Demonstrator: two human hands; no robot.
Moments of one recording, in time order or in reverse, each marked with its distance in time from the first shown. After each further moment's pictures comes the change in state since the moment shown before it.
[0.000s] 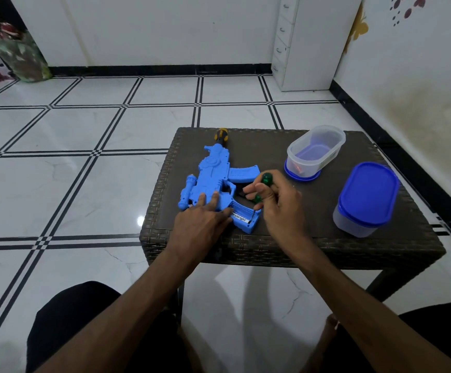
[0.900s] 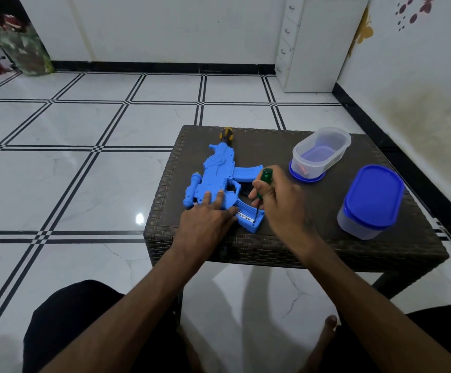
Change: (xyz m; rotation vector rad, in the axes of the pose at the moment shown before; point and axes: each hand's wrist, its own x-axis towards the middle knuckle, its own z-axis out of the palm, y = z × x) left_hand -0.002 0.000 -0.001 -0.021 0.026 -0.003; right_hand 0.005 -0.016 0.002 -0.266 -0.093 -0.001
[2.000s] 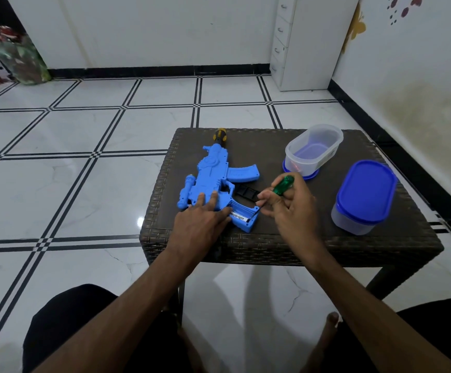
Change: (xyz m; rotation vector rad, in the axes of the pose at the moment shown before) left_hand 0.000 0.002 0.000 0.019 -0.019 -0.007; right_hand -0.018 0.019 -0.013 0.487 0.133 0.202
